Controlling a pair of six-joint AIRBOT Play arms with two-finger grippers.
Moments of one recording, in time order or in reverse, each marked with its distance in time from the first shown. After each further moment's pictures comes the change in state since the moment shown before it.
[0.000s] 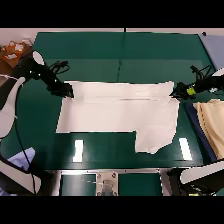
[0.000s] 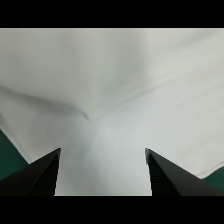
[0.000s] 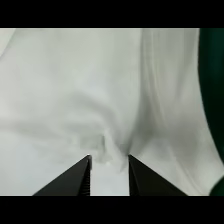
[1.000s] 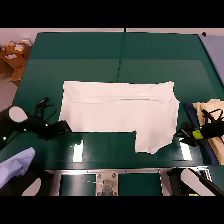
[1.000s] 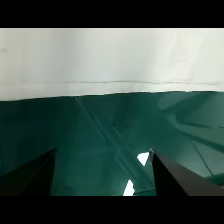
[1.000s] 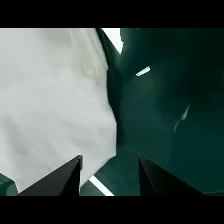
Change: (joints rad) left arm 0.003 0.872 -1.065 -0.126 0.329 -0.351; right arm -0.175 0.708 -0.885 -0.189 0.000 0.286
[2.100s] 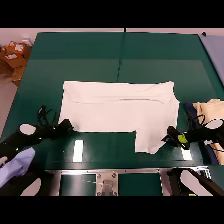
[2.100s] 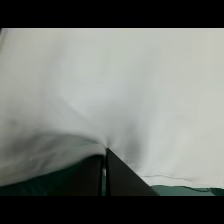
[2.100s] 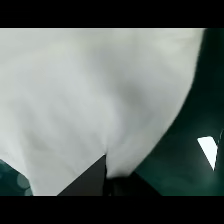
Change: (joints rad) left arm 0.000 -0.070 -0.247 -0.400 0.518 0.168; right arm 0.146 0.016 -0.148 0.157 -0.123 -0.041
